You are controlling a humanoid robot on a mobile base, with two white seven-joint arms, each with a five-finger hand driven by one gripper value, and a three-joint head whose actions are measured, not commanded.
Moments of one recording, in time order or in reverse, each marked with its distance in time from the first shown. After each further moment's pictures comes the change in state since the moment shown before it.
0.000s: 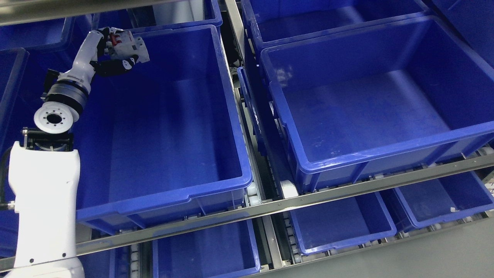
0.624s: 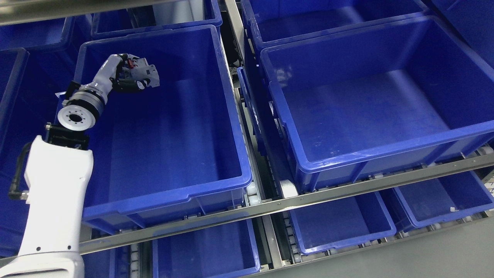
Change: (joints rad) left arm -0.050 -0.004 -0.107 0.180 -0.019 0.051 -0.002; right arm 0.000 0.000 0.000 0.000 0.000 0.000 0.000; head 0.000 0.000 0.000
